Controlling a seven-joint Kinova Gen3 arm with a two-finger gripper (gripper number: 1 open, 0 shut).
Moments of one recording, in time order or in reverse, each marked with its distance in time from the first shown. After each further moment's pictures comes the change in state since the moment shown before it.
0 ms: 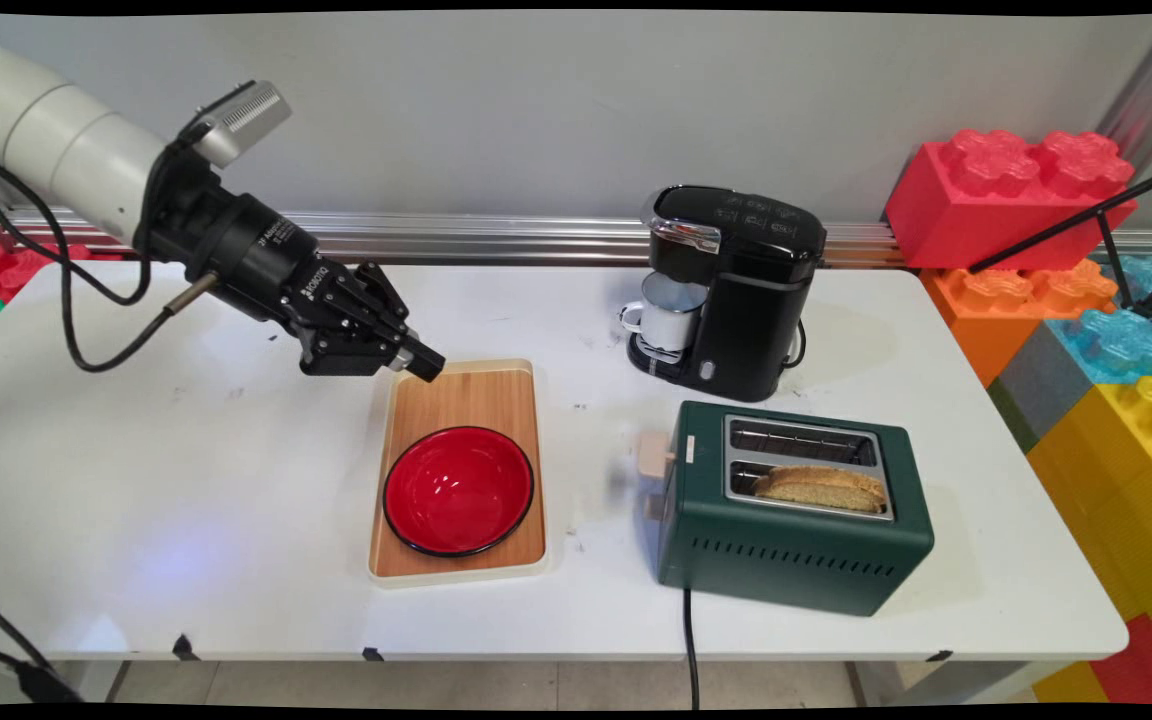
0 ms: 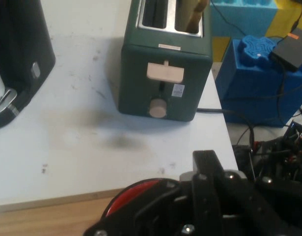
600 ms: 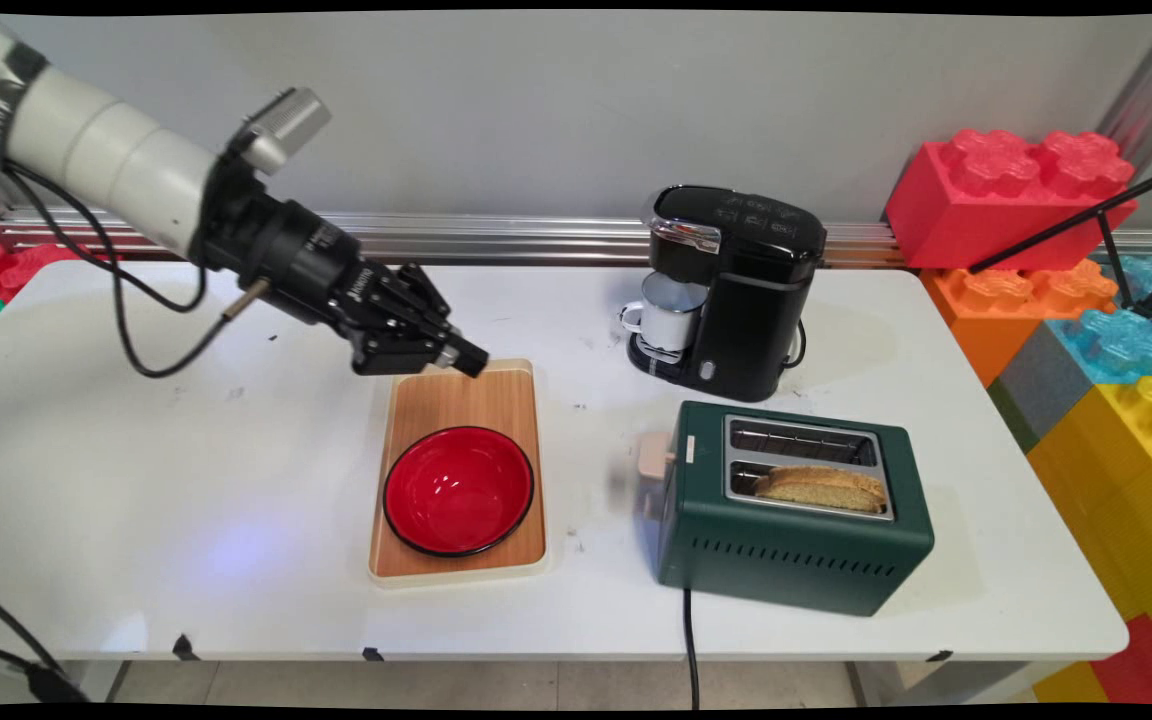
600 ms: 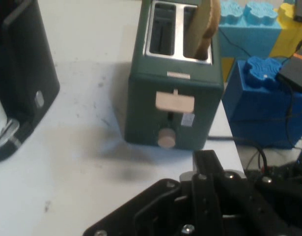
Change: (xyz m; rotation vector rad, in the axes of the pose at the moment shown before) arm 0.007 -0.009 0.032 0.005 0.062 0.018
